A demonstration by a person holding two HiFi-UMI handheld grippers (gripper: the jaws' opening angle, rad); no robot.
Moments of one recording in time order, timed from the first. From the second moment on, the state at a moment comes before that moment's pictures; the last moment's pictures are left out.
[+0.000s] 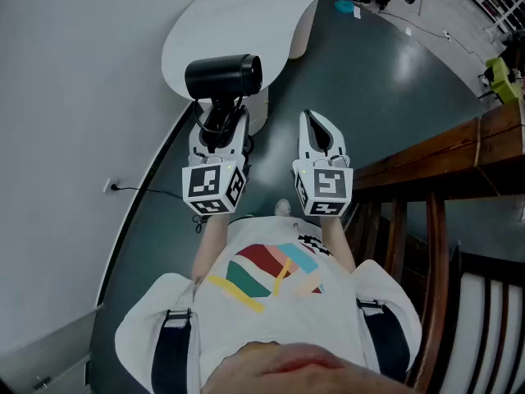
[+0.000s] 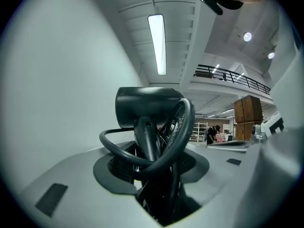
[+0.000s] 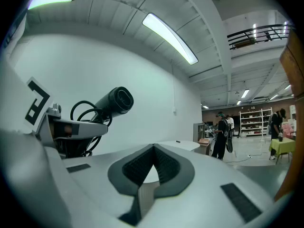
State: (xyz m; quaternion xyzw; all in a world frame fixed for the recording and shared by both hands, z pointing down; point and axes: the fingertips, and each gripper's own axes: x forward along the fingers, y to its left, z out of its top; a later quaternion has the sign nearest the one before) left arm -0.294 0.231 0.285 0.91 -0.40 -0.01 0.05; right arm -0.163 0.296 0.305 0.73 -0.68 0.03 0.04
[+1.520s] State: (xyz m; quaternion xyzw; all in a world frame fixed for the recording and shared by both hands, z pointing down) left arm -0.159 0.217 0.291 0.94 -0.34 0.01 0.04; right arm -0.052 0.292 0.322 0.75 -0.66 0.05 0.04
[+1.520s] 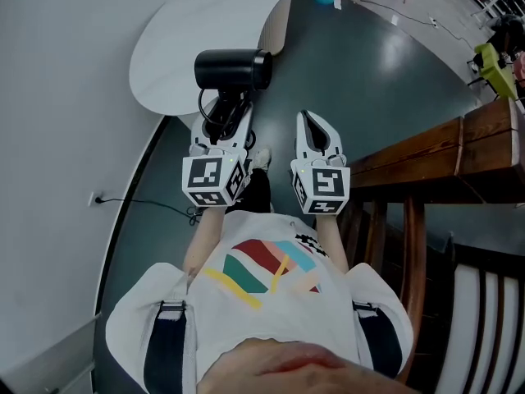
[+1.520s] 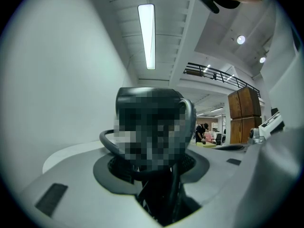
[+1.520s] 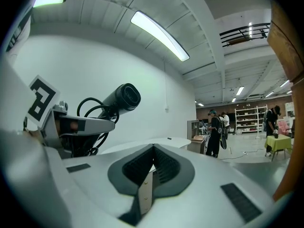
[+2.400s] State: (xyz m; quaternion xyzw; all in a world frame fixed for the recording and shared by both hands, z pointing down) left arm -0.130 0.140 0.287 0.93 -0.37 -0.03 0.02; right arm -0.003 0.208 0.335 0.74 -0.67 0.00 0.08
